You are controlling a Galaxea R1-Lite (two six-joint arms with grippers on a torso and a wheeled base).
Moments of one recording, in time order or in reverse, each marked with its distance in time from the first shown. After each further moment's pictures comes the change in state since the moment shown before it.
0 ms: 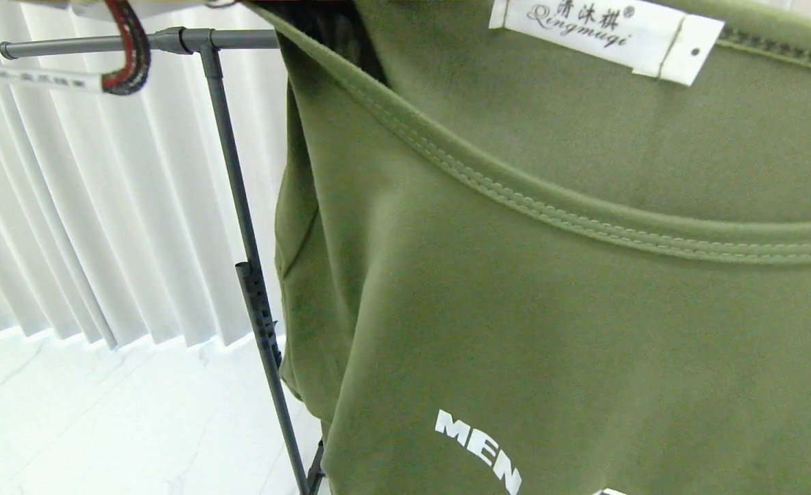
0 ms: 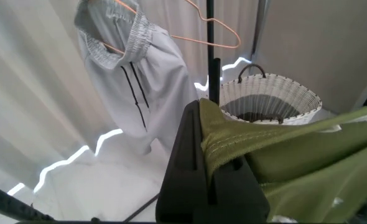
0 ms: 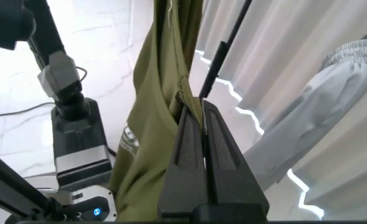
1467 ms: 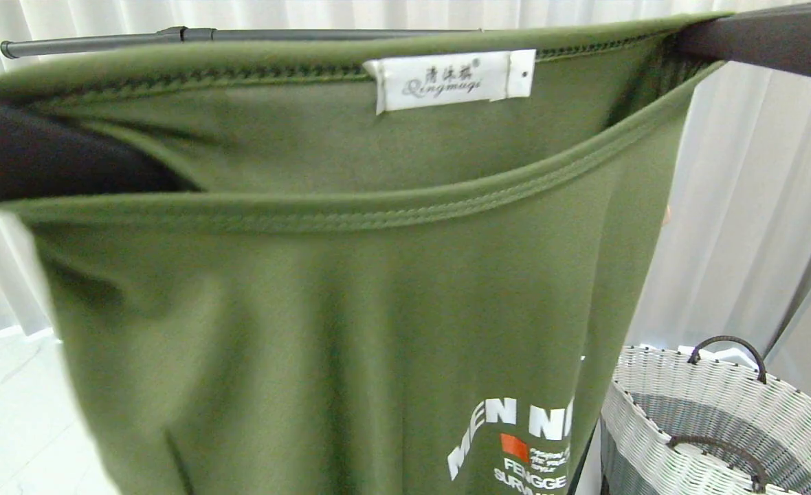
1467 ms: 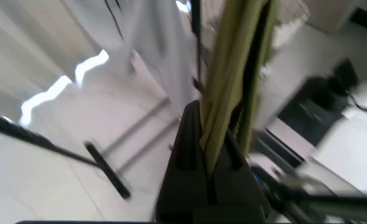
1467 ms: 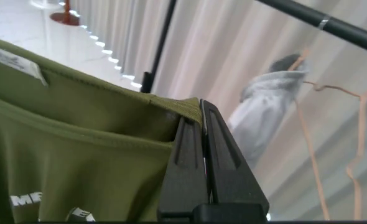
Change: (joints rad) left arm -0.126 -0.118 0.007 0.385 0.030 -0.078; right arm -0.008 0.193 0.050 -0.409 -0.300 -0.034
